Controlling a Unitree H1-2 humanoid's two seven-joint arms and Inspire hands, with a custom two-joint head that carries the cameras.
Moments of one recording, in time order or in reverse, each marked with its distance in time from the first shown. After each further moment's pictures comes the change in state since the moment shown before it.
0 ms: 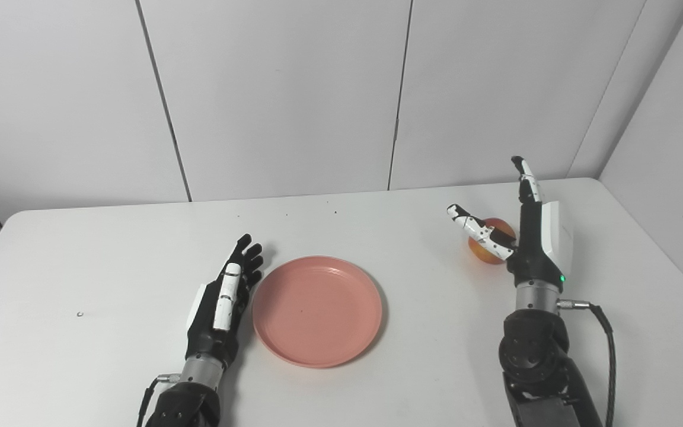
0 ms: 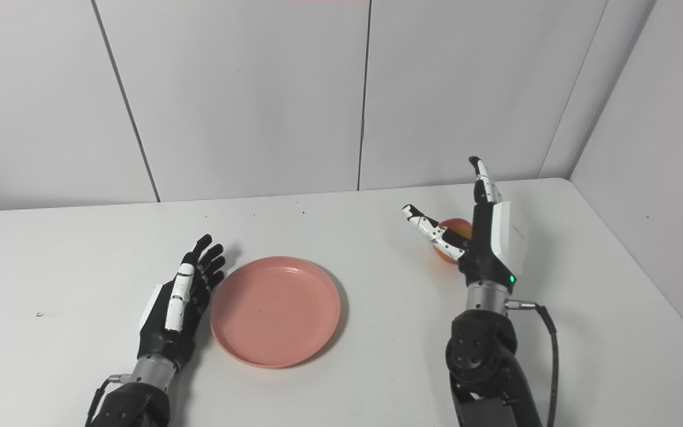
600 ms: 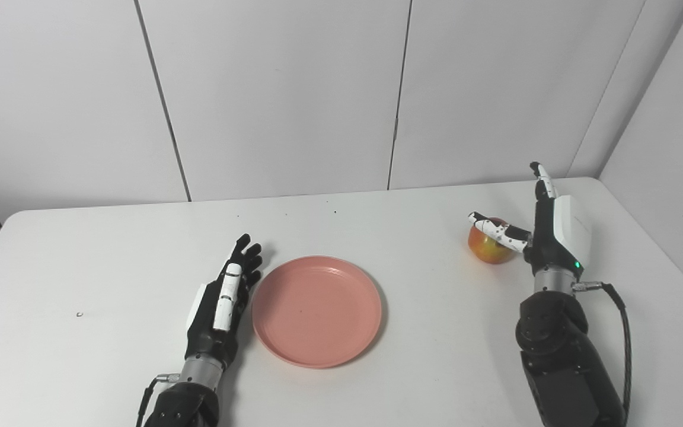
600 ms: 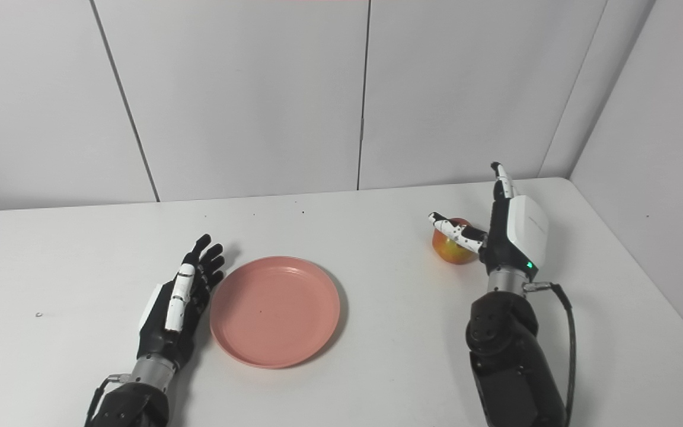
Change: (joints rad) left arm 0.000 0.013 -0.008 0.000 0.004 -0.004 -0.011; right arm -0.064 -0.068 0.015 0.209 -0.011 0.074 0.005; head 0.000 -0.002
